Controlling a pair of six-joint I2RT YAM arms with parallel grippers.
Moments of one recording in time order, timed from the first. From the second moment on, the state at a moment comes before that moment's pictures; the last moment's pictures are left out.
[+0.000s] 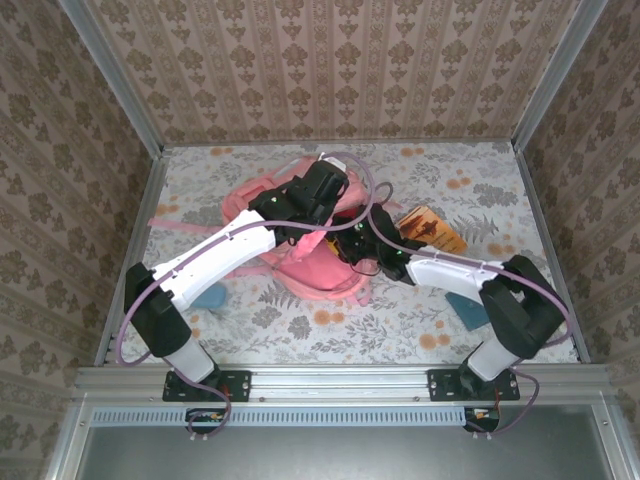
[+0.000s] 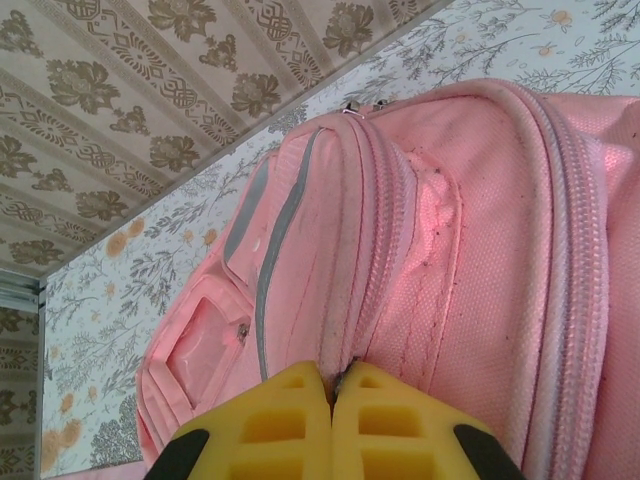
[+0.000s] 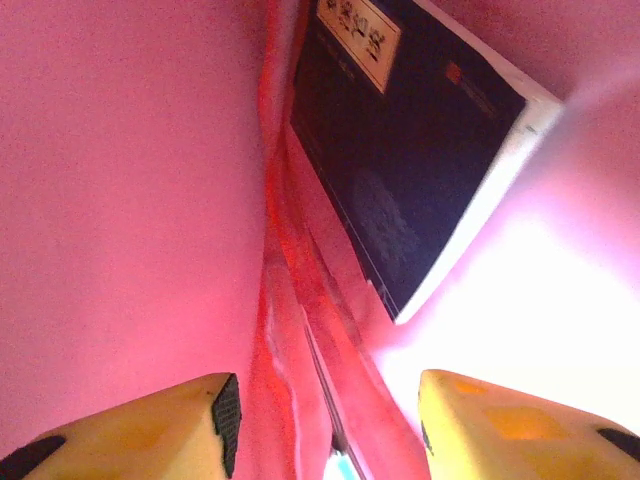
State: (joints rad) left arm -0.89 1.62 1.56 -0.71 -0.60 -0.02; right arm 0.66 1.55 0.87 0.19 -0.19 1.39
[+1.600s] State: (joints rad) left arm -0.71 1.18 1.07 -0.55 -0.32 -0.30; right arm 0.13 1.75 1.11 -0.56 -0.06 0.57
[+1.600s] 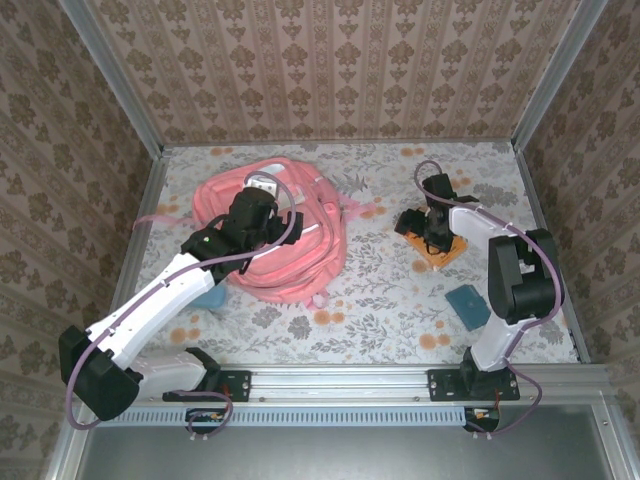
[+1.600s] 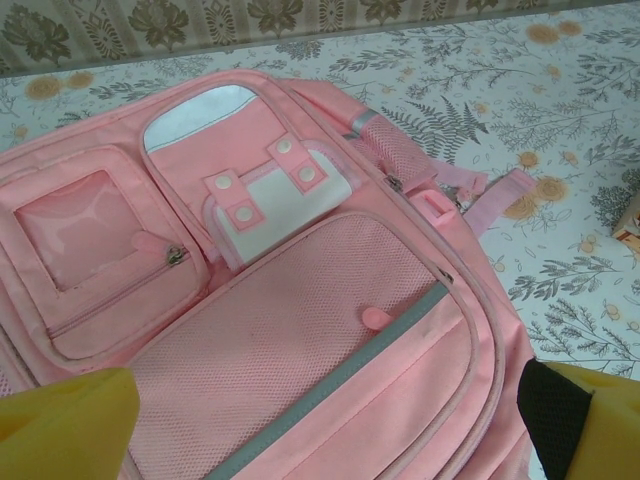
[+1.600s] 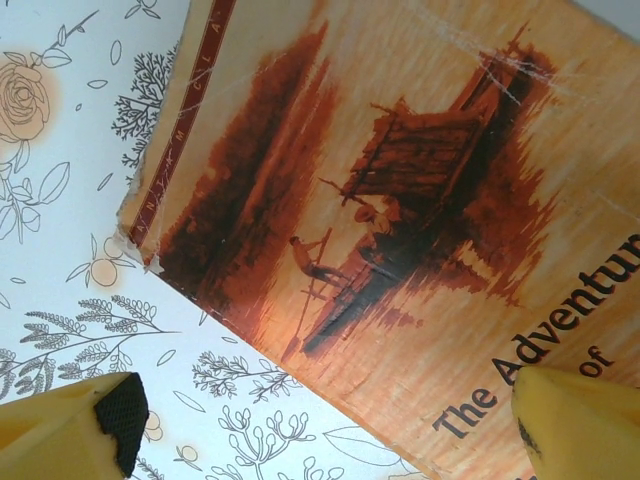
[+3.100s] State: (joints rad) left arm -0.82 1.65 1.27 -0.51 0.09 -0.61; right arm 0.26 1.62 0.95 -0.63 -0.03 0.52
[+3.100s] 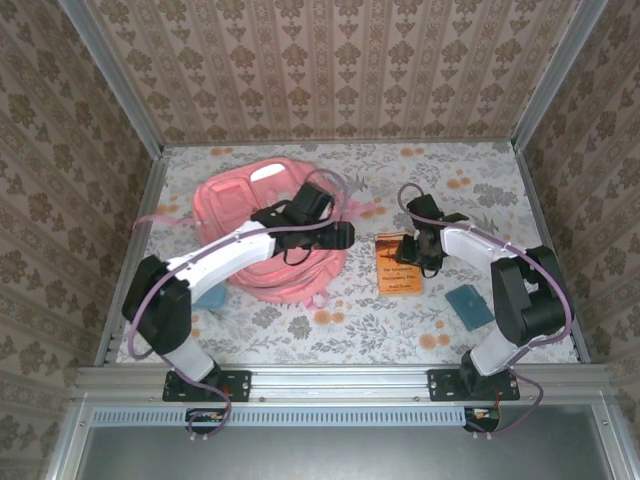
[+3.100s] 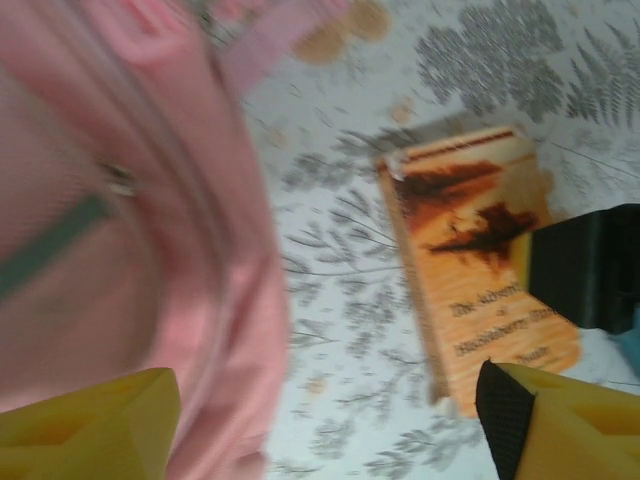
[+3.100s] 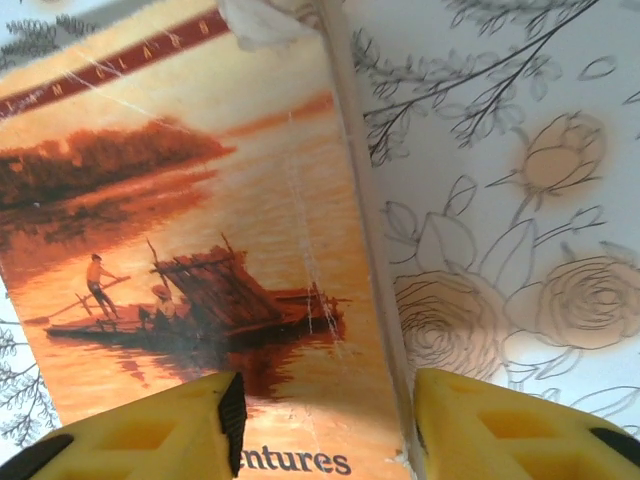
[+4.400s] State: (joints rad) left arm -0.90 2.06 1.44 -0.52 0.27 -0.85; right arm 0.29 1.54 0.89 -0.61 -0.25 0.50
